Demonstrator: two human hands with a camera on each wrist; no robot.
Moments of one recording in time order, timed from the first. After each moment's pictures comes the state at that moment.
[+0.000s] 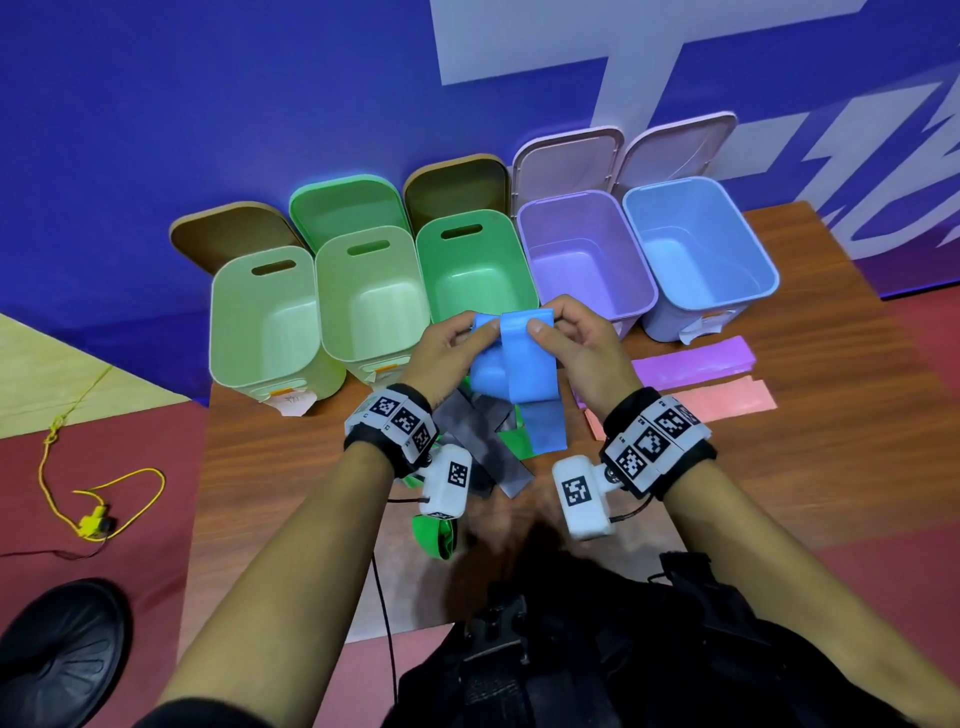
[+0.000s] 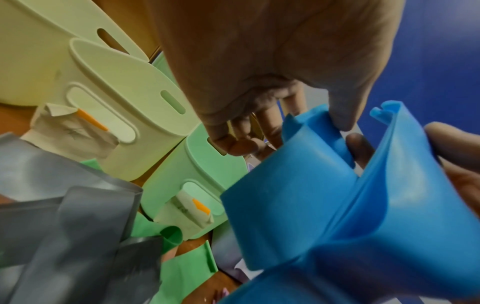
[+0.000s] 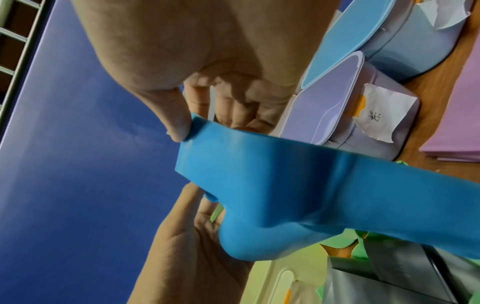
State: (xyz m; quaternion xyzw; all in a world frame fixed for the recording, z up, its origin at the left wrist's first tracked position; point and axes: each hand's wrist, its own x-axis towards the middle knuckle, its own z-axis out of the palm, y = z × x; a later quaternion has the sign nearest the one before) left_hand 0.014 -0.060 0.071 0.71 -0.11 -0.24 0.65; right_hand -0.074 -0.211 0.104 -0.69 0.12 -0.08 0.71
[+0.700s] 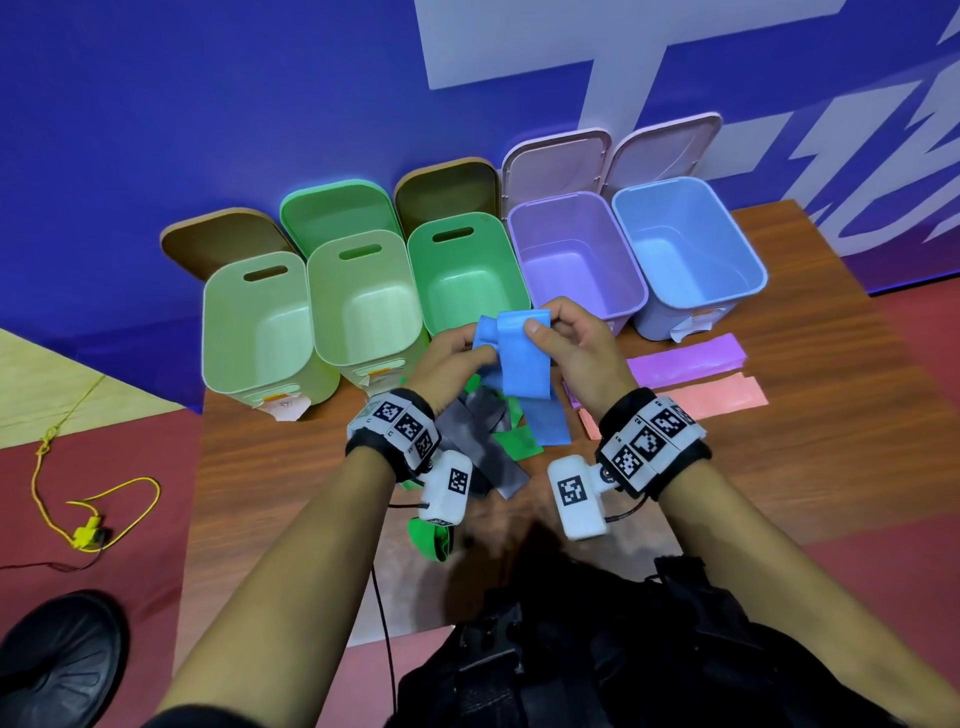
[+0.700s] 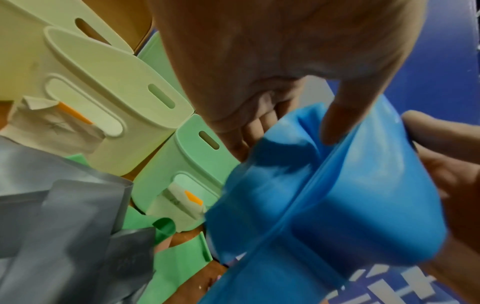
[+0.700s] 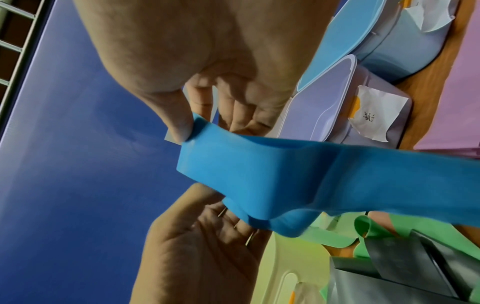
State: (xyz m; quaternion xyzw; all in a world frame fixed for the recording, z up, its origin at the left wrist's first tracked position) left_hand 0.006 -0.066 0.076 0.71 -0.14 -0.29 0.62; right_hand -0.078 -0.214 0.108 -0.69 0.14 -0.08 0.71
